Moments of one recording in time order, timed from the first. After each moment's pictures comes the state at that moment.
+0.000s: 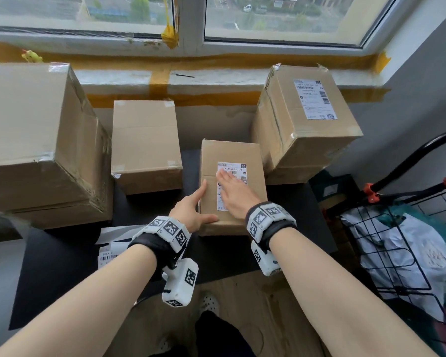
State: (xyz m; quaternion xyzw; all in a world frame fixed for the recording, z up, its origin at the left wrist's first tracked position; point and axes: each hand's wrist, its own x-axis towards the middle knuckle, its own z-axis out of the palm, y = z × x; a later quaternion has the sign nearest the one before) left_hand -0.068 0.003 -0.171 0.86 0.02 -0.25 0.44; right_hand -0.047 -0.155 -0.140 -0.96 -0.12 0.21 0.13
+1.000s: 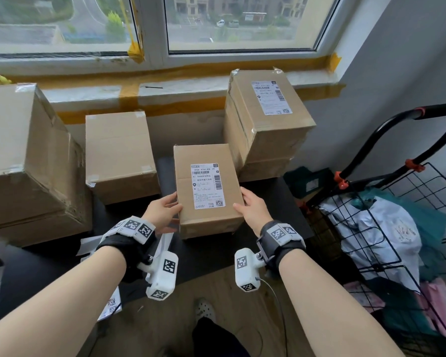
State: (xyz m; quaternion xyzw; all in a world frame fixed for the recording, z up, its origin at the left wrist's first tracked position) left_hand -0.082 -0.005 -0.148 0.73 0.14 -0.28 0.60; right_hand -0.119 -0.224 -0.146 -0.77 0.21 0.11 0.59
